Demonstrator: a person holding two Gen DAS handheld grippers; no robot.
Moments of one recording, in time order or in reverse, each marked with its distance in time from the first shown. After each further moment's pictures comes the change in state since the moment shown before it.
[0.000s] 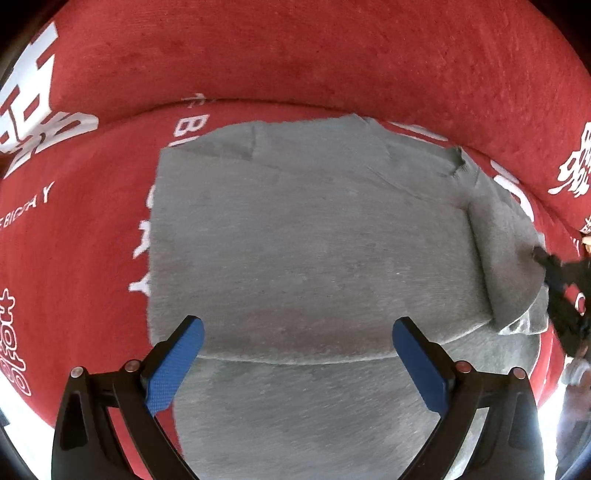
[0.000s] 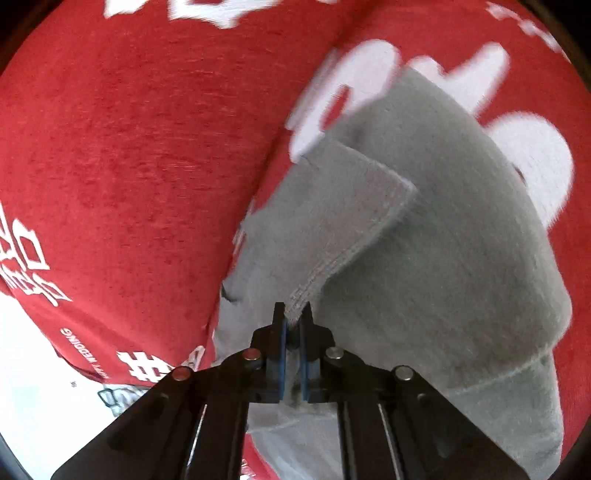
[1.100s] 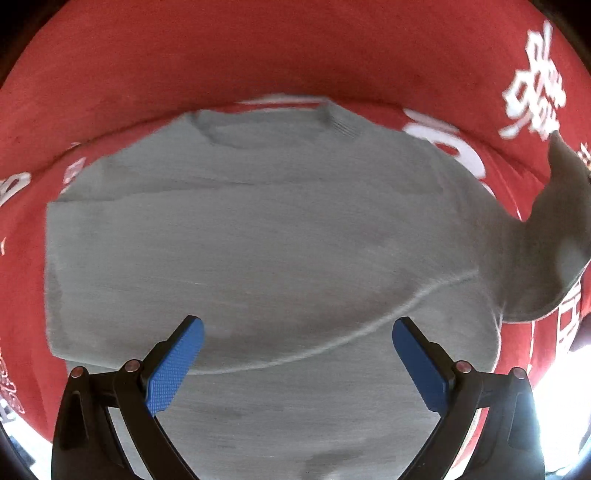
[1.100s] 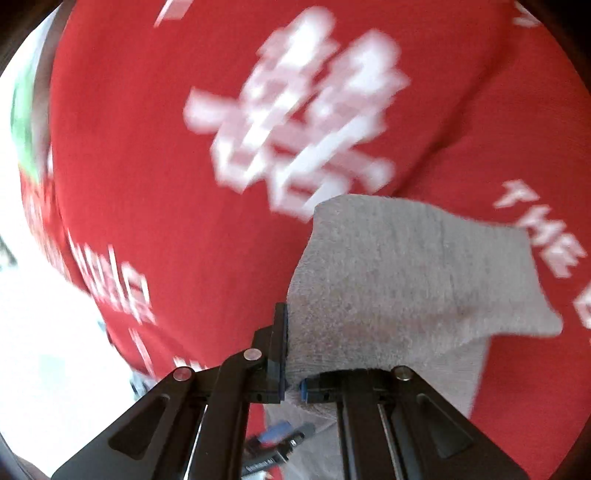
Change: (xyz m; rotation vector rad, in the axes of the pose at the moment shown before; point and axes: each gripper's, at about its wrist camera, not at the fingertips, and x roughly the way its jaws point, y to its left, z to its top) left arm 0.048 -0.136 0.016 0.137 0.053 -0.026; right arm -0.116 -0.005 0.073 -0.176 -0.092 0.236
